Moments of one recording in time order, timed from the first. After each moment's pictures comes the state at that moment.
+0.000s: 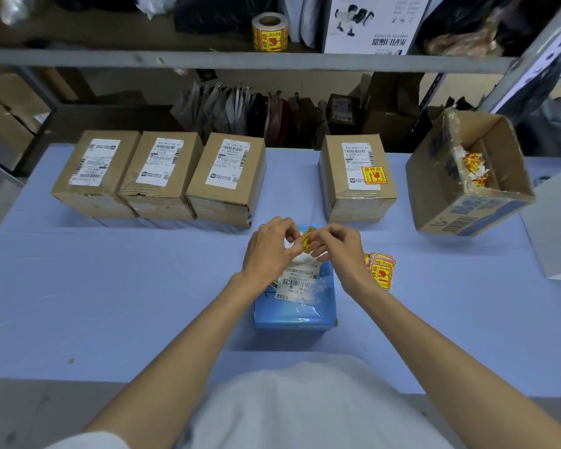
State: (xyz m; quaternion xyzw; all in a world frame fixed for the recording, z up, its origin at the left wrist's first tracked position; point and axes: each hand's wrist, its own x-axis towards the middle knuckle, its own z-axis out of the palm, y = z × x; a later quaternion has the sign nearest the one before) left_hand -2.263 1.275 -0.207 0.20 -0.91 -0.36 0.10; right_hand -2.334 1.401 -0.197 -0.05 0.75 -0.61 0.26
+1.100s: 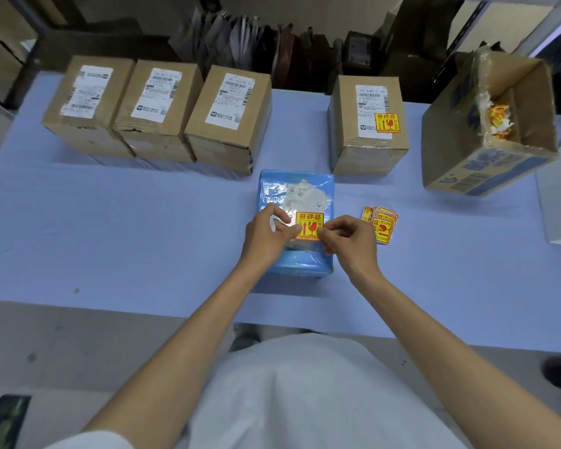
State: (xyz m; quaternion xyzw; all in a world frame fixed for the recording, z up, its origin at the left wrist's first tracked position) left_hand -2.208 1.318 -0.227 0.39 -0.73 -0.56 0.03; right_hand -2.289 1.452 -0.223 -0.05 0.81 -0.53 0.24
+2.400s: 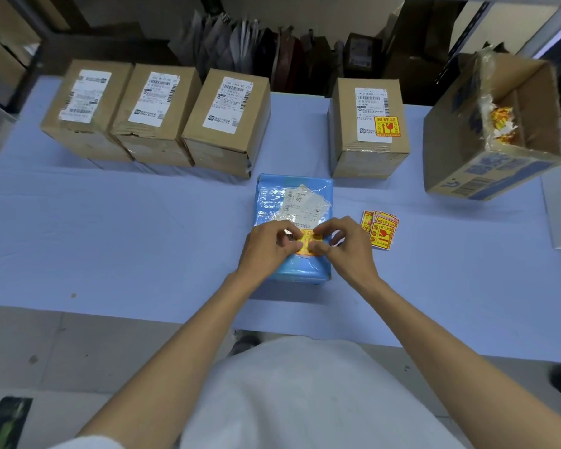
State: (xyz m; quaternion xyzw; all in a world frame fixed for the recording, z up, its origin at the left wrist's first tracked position) left_hand -2.210 1.318 -0.244 0.30 -0.84 -0.44 0.00; right_hand -2.304 1.457 -0.243 -0.20 0.87 -0.40 0.21
